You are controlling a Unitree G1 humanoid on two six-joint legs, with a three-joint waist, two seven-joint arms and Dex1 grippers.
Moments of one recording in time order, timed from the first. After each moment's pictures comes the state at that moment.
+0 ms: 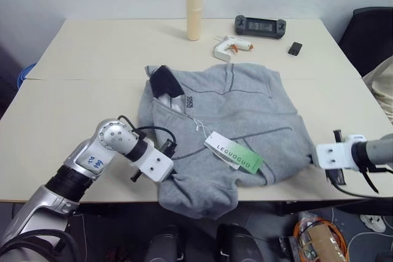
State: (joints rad) left arm -0.58 0.85 -0.41 0.06 0.02 -0.31 -1.42; right arm -0.01 -1.24 -0.03 0.00 0.03 -0.18 1.26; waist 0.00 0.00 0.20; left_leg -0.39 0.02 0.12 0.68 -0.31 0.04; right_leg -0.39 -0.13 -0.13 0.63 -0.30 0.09
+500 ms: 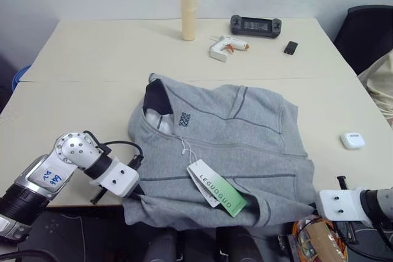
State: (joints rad) left arm -0.38 1.06 -0.34 -0.07 -0.17 -0.19 -1.50; right arm 0.43 -1.16 -0.31 -0.41 -0.02 0.04 1.16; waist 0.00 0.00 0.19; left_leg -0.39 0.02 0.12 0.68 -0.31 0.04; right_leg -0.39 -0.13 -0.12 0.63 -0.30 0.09
